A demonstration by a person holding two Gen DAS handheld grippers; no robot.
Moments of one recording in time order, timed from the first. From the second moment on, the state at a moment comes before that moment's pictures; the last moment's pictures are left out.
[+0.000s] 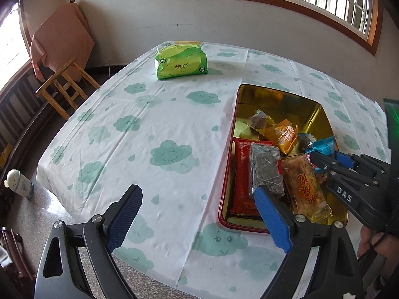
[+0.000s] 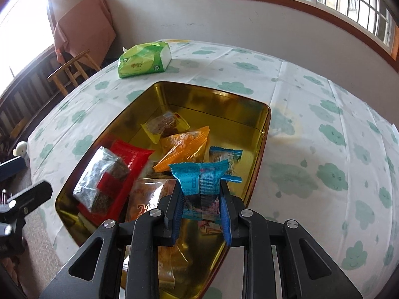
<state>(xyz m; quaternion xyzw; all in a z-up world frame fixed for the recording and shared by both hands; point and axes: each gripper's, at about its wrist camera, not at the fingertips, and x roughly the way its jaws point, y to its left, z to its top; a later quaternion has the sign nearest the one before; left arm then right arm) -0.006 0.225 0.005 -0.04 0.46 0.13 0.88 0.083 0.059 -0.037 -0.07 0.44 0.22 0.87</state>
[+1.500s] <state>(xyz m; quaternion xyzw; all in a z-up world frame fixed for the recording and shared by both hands) -0.010 0.166 0.015 0.00 0.46 0.11 0.88 -0.002 0.000 -0.010 -0.07 0.42 0.18 0.89</state>
